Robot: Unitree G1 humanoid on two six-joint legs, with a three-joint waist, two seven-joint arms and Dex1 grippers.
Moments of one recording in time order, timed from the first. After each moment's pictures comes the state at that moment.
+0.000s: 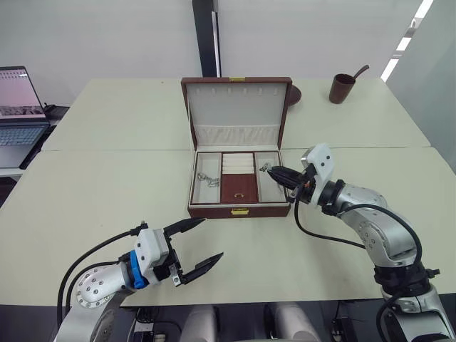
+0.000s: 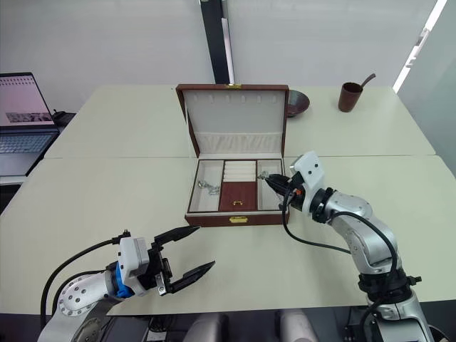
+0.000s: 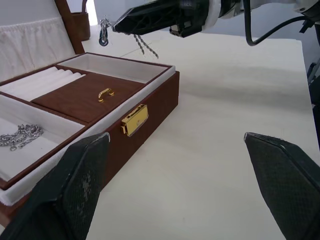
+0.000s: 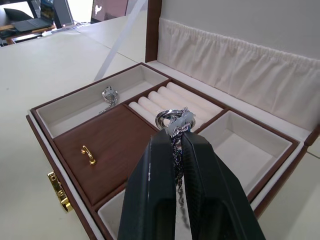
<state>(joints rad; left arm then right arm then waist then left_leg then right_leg) 0.26 0.59 0.02 -0.39 -0.47 -0.06 -0.91 -0.40 -0.44 0.10 -0.30 0.39 0.63 0.60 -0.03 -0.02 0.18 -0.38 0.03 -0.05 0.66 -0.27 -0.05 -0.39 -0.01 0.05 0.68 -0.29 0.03</state>
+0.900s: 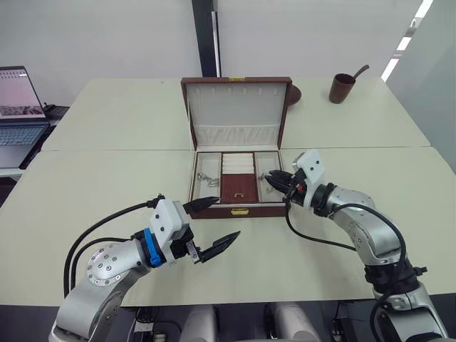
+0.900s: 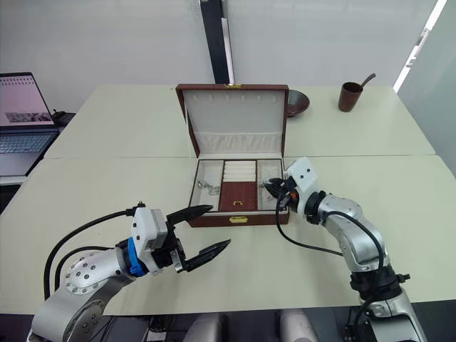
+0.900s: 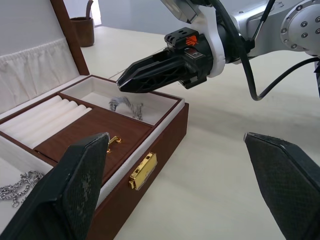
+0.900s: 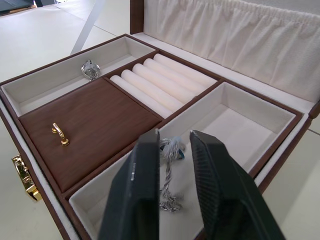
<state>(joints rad) 0.10 0.60 0.01 -0.62 -0.50 0.31 -0.75 -0.40 -0.40 0.11 -0.22 0.31 0.61 0.59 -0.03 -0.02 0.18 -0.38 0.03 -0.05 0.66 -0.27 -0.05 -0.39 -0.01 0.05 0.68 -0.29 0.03</state>
